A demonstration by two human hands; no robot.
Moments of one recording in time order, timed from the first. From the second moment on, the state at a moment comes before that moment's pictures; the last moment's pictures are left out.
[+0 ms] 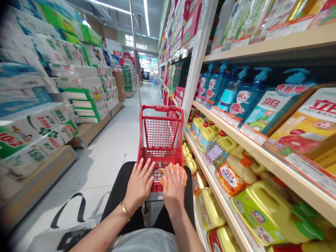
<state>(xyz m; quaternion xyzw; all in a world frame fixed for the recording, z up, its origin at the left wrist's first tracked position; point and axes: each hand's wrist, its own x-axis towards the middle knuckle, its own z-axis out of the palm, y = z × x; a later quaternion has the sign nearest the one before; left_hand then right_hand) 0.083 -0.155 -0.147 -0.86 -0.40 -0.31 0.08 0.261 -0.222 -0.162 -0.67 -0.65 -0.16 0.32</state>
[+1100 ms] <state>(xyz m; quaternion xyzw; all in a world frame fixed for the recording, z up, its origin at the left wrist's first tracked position) 0.079 -0.152 -0.147 -0.85 -0.40 -0.32 0.09 0.226 -0.215 -0.169 -0.62 -0.69 -0.17 0.32</state>
